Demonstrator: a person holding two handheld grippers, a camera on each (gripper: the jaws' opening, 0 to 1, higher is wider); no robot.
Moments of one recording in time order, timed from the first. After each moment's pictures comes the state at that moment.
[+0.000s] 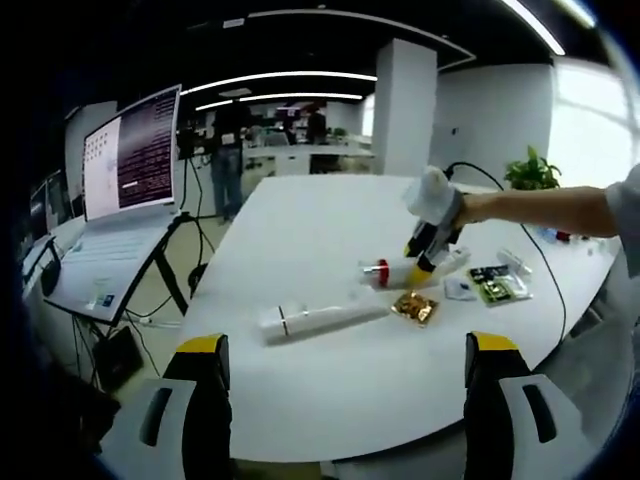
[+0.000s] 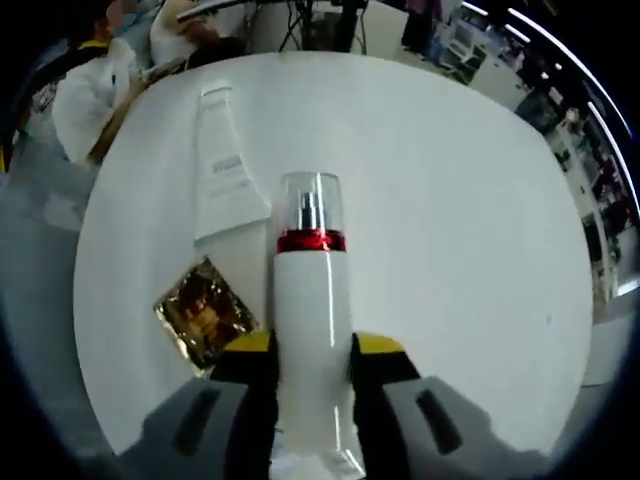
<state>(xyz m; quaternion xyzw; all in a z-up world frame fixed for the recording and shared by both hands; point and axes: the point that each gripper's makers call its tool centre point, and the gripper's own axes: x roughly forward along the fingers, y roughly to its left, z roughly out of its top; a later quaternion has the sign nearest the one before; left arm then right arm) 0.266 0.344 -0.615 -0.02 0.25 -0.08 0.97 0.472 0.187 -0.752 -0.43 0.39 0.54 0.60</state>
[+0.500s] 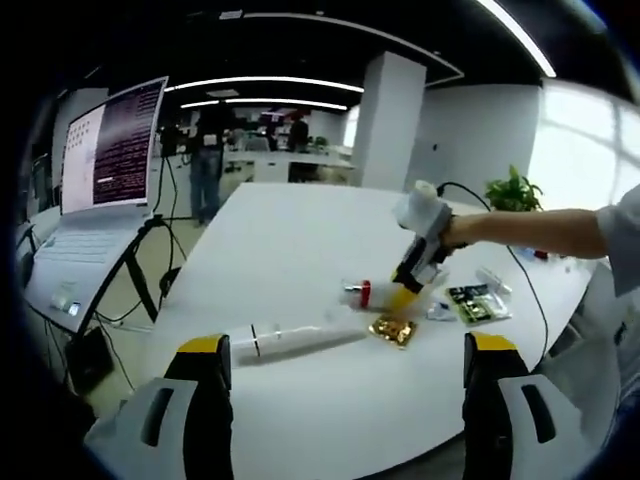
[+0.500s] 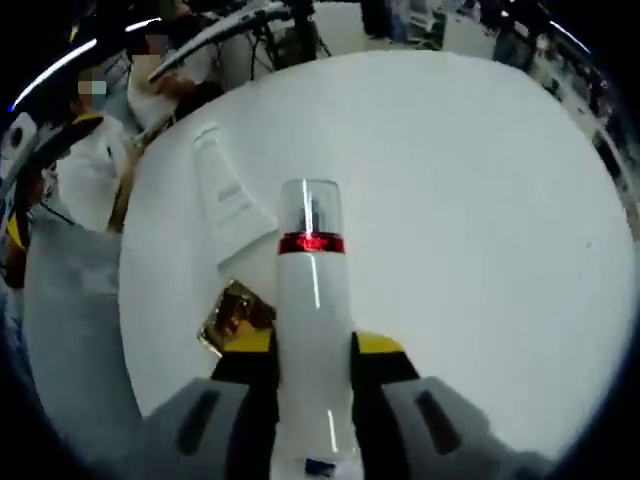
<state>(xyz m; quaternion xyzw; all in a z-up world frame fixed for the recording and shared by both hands) 0.296 0.327 -0.613 -0.07 0.23 -0.14 0.96 0.448 0.181 -0.749 -0.22 0.50 0.54 0.64</state>
